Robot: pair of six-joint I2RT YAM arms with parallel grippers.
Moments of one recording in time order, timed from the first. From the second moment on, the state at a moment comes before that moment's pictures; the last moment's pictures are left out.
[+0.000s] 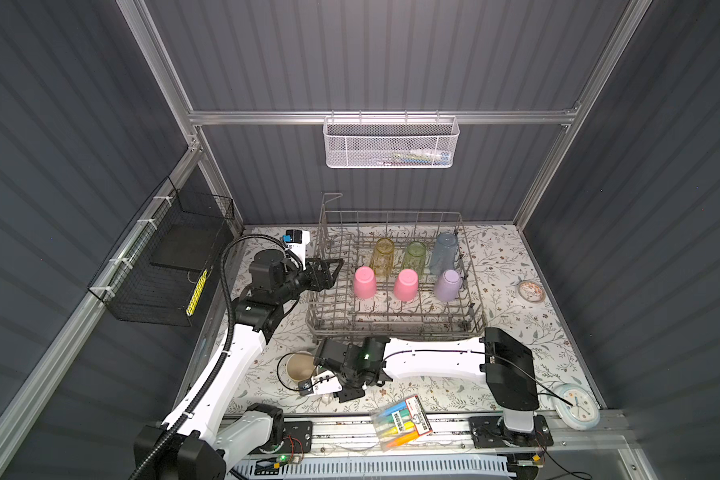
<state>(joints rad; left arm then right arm) -0.26 1.09 0.93 -0.15 0.44 -0.36 1.35 1.95 1.48 -0.69 -0.04 -0.54</state>
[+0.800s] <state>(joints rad) -0.25 1.10 0.93 -0.14 0.47 -0.37 1.34 1.96 1.51 -0.76 -0.10 -0.54</state>
